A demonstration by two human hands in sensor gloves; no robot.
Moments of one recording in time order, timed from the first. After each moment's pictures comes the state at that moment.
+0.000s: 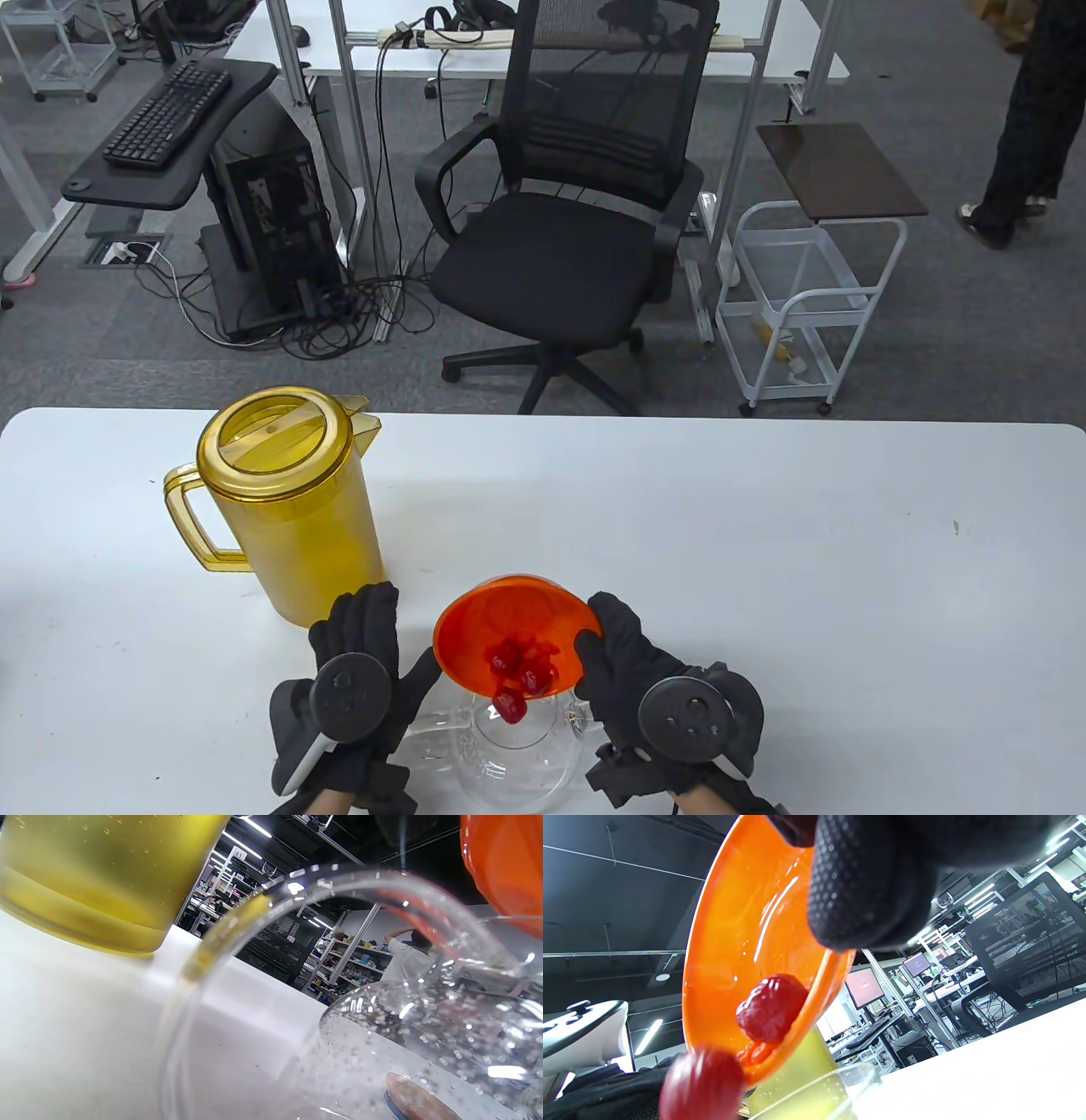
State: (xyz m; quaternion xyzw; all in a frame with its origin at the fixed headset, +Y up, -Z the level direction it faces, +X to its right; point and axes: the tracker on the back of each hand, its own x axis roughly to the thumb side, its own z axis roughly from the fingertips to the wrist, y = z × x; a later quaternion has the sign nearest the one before) left_hand -0.202 -0.718 -0.286 0.05 -0.04 0.25 0.97; right_hand 0.091 -0.661 -0.279 0.24 -0.21 0.88 0.35
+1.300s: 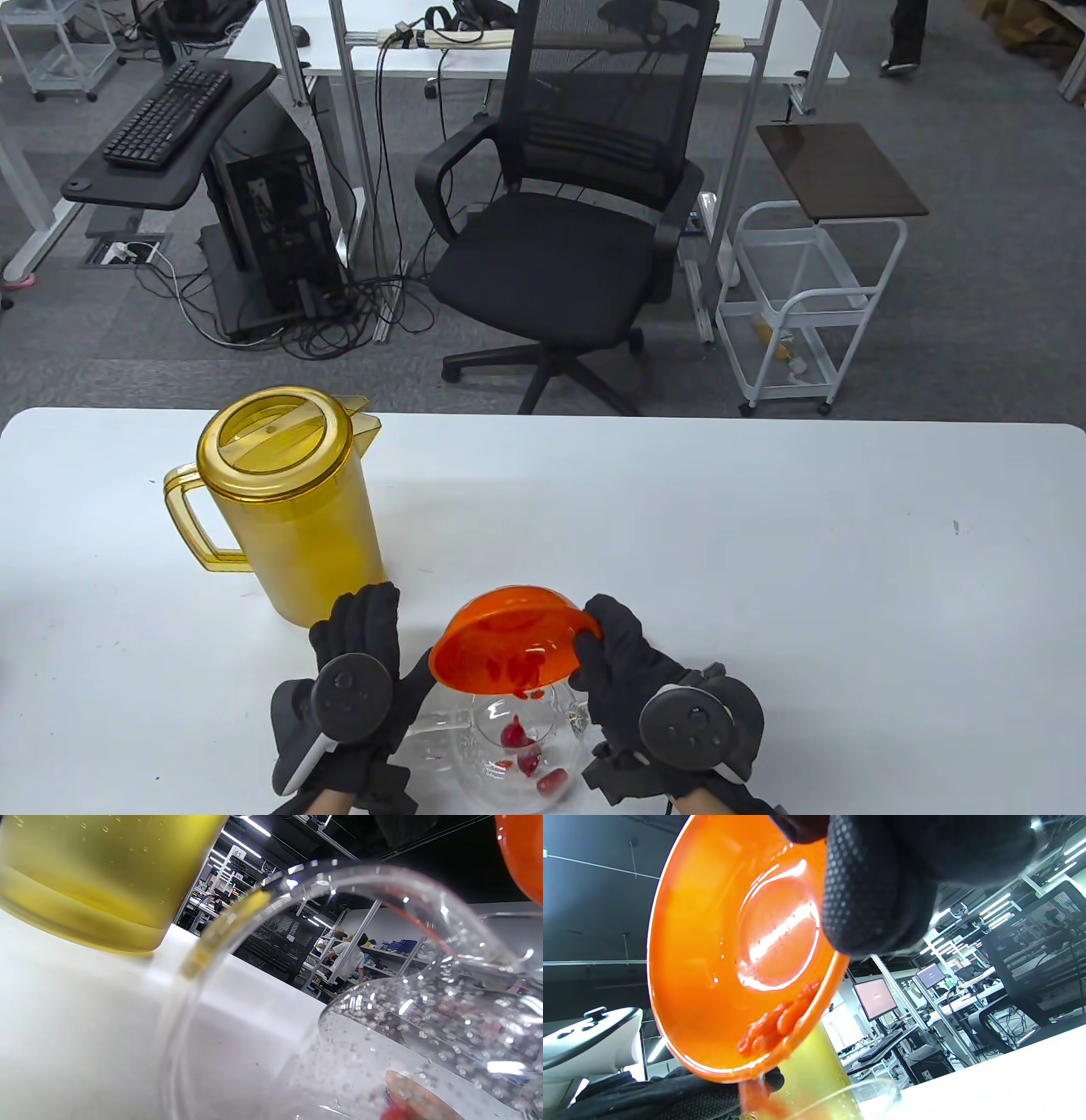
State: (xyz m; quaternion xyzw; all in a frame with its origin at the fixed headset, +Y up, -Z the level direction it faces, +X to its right) left_hand -0.202 -0.718 -0.285 0.04 -0.04 0.25 0.97; right_hand 0.089 -0.661 -0.276 0.25 -0.23 0.87 0.36
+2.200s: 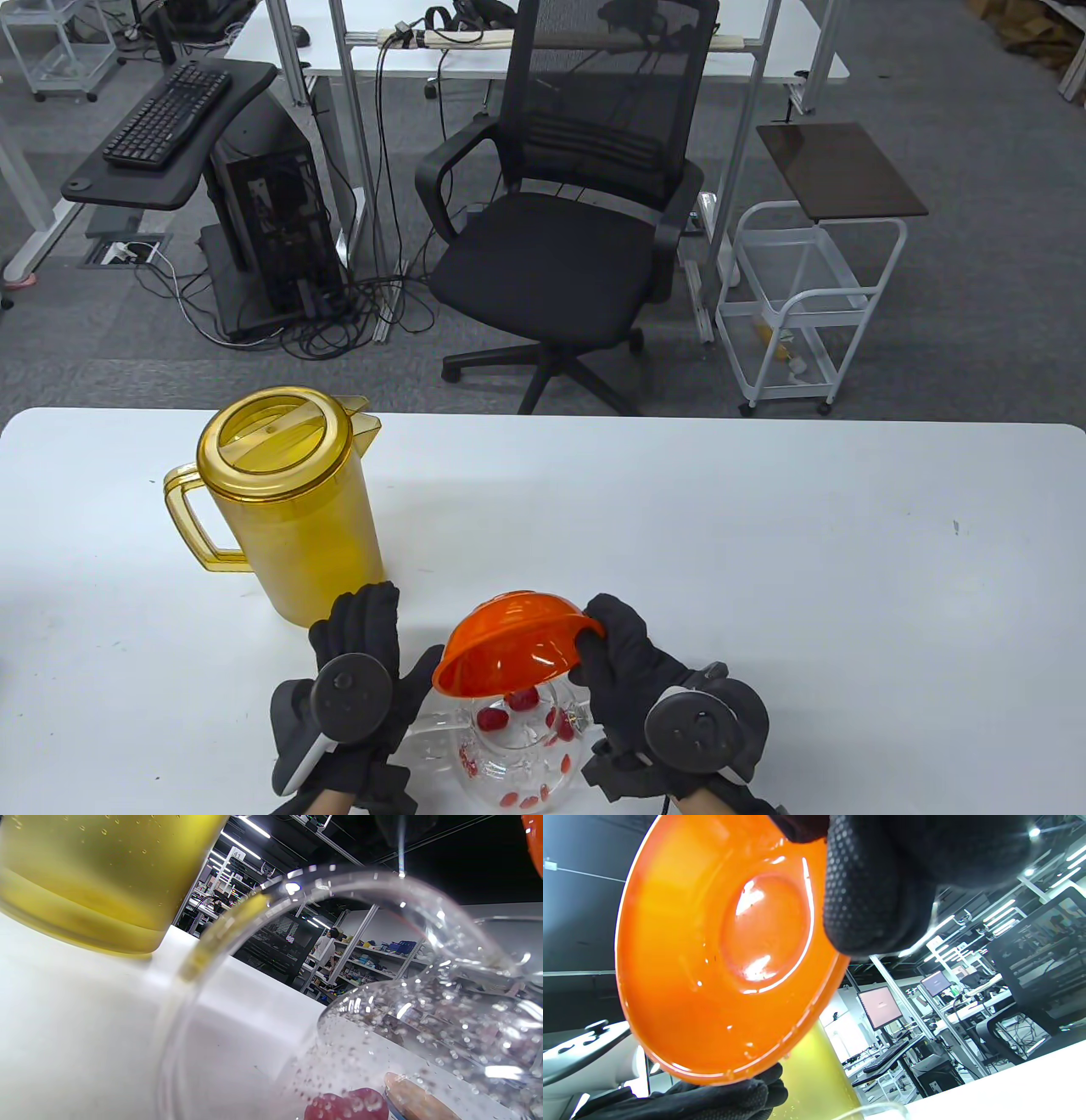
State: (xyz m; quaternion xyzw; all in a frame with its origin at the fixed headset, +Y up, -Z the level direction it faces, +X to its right) left_hand -0.202 -0.718 -0.285 0.05 -0.04 0.25 0.97; right_hand 0.095 -0.660 -0.276 0.24 -0.24 0.86 0.37
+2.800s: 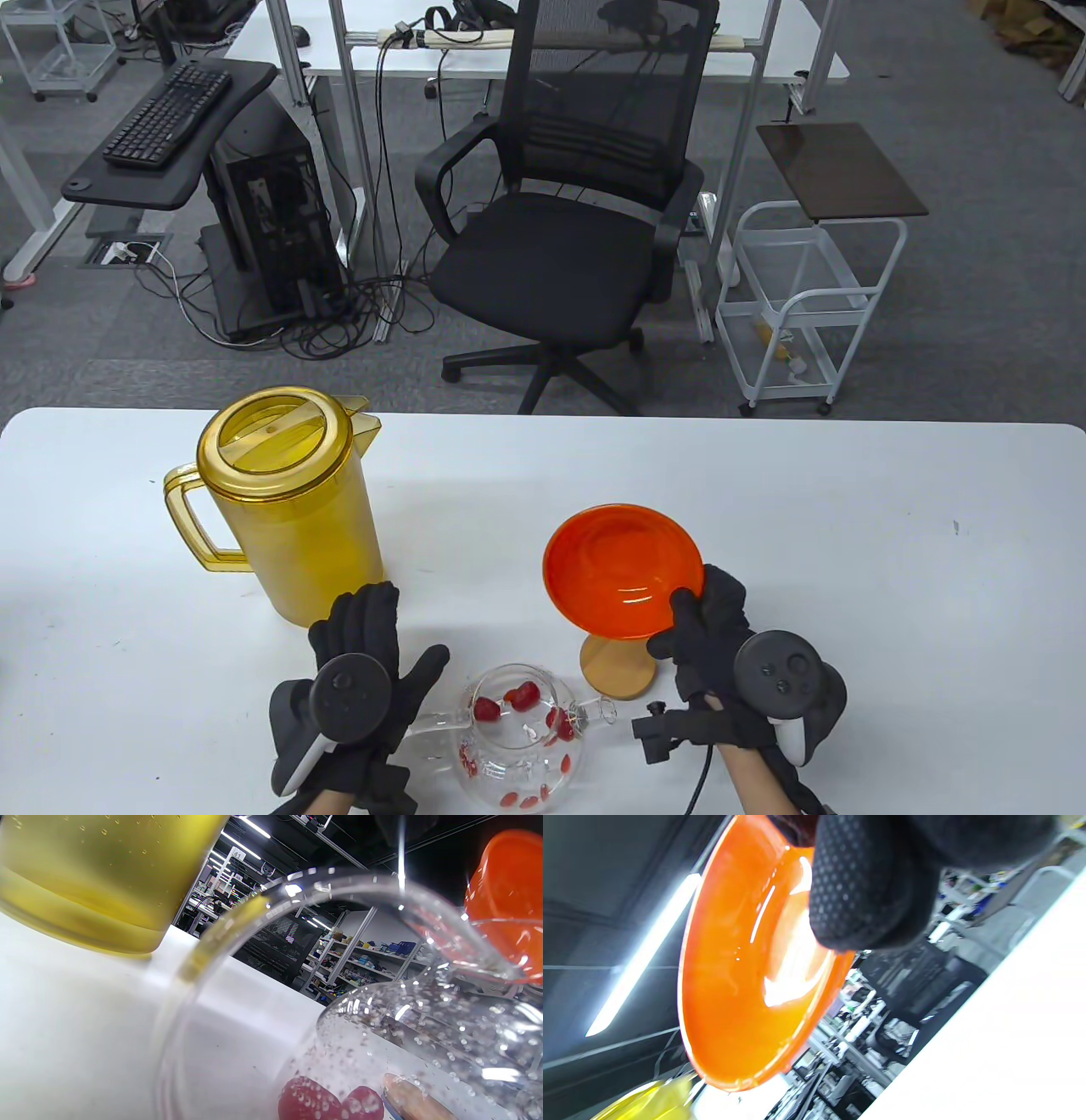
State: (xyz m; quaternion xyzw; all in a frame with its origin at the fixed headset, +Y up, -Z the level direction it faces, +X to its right) left_hand -0.203 -0.718 -0.285 0.05 -0.04 0.25 0.97; right_hand 0.178 -0.681 -0.312 0.00 -0.21 0.86 0.47
